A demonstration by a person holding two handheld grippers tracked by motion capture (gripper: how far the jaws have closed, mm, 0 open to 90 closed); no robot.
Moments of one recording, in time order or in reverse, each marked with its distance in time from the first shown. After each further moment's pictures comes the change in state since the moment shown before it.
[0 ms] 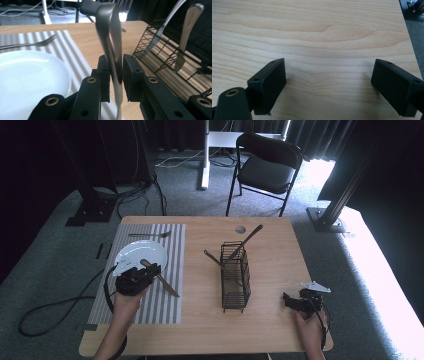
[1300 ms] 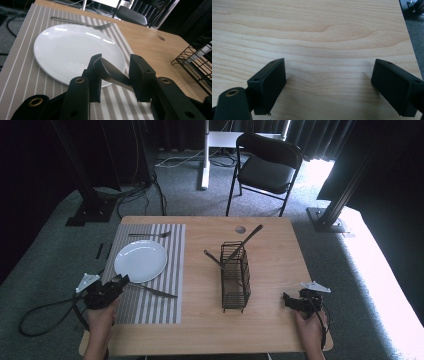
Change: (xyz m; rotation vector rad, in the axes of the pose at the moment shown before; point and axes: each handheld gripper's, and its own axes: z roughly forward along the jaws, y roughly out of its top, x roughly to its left) left arm 0.073 -0.059 -0.042 -0.070 0.170 -0.249; right arm 0.000 0.000 0.000 0.001 0.000 0.002
